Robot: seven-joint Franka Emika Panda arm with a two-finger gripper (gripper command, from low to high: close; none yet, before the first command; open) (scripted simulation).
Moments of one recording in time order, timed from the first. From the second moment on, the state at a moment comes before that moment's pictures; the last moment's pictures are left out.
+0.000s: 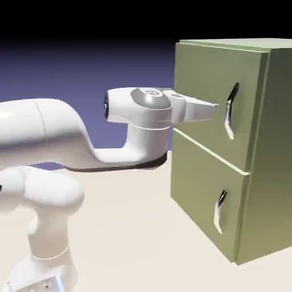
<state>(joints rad) 0.81 -1.09 -0.96 -2.50 -2.40 2.88 2.36</state>
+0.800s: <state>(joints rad) 0.70 -1.16 -0.83 -2.69 -2.47 2.58 2.53</state>
